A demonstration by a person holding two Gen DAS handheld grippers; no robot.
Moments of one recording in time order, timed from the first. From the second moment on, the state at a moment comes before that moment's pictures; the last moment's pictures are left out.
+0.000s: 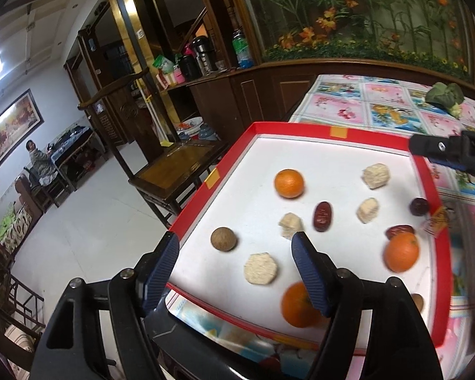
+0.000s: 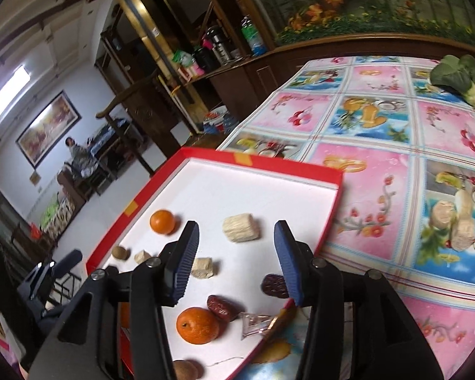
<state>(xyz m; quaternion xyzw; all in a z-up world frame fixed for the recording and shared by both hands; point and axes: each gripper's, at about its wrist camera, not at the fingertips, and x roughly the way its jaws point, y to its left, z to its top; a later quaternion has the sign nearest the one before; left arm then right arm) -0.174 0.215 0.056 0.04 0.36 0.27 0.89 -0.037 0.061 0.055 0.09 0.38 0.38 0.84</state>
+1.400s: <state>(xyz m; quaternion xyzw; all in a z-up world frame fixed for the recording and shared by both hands) -0.095 0.068 0.065 0.07 0.37 0.06 0.92 0.026 -0.063 0.015 -0.02 0.44 0.26 0.86</state>
